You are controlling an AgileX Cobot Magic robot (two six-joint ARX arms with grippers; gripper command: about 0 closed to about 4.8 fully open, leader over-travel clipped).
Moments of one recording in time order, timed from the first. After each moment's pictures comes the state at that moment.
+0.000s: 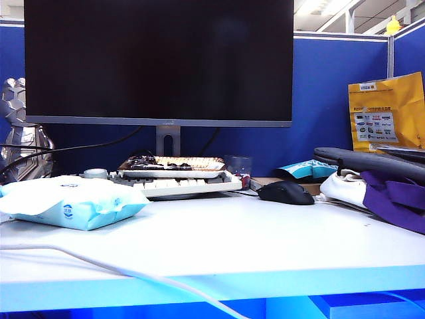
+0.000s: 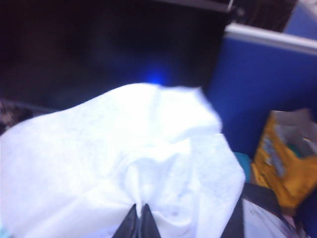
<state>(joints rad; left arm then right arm) -0.03 0.01 0.01 -0.16 0.00 0.01 0.47 1.42 2.41 -1.23 0.19 -0.08</state>
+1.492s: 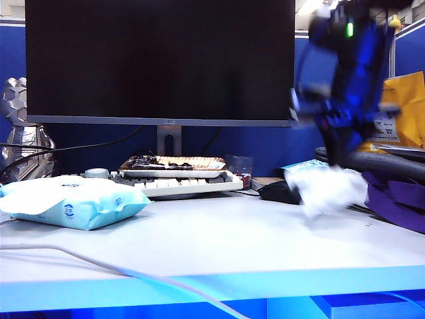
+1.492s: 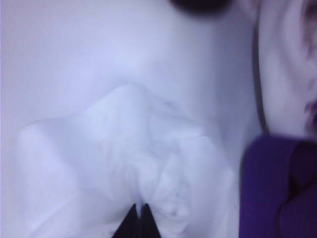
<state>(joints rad) -0.03 0.00 0.01 -0.16 0.00 0.01 0.31 1.72 1.28 -0.61 0.11 0.03</state>
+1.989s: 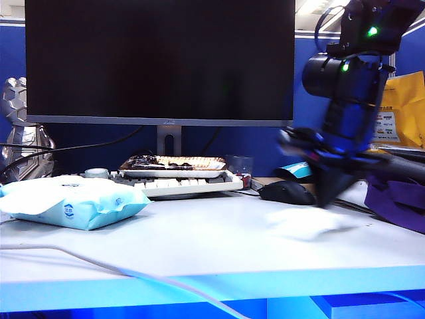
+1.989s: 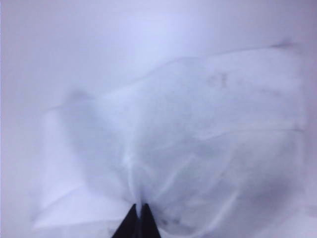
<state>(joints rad) -0.03 0.00 0.01 -0.16 0.00 0.01 0.31 1.84 1.29 -0.68 -0.23 0.07</state>
